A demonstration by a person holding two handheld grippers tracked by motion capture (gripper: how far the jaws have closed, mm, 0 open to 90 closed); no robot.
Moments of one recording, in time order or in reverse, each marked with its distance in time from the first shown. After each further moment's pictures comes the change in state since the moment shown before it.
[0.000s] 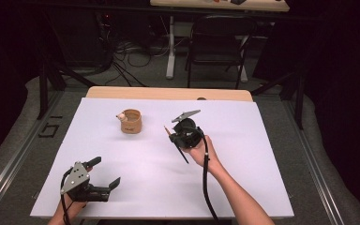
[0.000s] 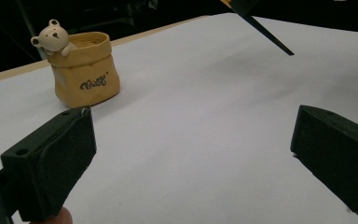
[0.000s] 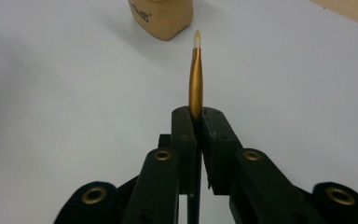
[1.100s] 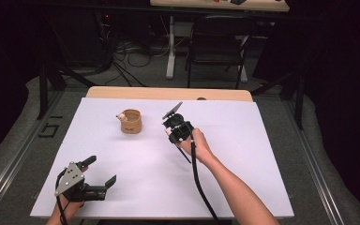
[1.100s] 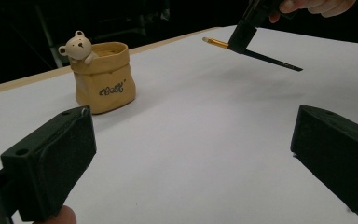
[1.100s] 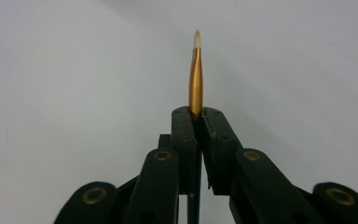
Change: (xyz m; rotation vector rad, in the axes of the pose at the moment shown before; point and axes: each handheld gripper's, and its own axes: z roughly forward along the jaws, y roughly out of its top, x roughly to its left) left arm 0.004 -0.001 -0.008 -0.045 0.043 -0.015; right arm -0.005 0.022 0.046 0.303 -0.096 0.040
